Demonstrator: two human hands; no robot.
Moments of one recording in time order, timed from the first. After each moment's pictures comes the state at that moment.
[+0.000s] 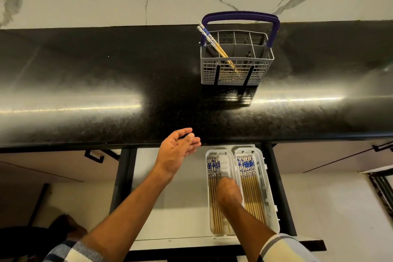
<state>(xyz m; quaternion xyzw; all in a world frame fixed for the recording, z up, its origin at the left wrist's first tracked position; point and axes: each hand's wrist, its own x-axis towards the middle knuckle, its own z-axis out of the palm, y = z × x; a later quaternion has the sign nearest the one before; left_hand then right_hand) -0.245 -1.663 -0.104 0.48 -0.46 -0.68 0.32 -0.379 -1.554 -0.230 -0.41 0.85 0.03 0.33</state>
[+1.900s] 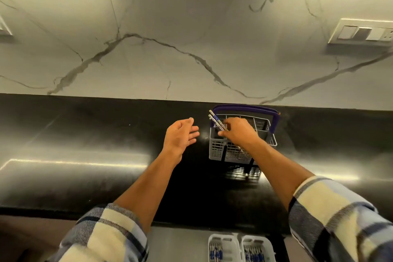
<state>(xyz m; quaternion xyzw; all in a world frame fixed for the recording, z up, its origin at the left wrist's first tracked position) -0.304 -1.836 0.026 0.51 -0.43 -0.61 0.42 -0.502 -1.830 0.024 -0.61 0.76 -0.16 0.19</state>
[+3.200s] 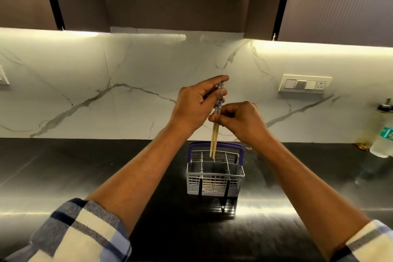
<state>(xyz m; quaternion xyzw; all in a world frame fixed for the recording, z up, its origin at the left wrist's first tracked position) -0.366 -1.766 0.233 0.21 -0.78 -0.24 0.53 -0.503 -1.710 0.218 -0.64 0.63 -0.43 0.07</state>
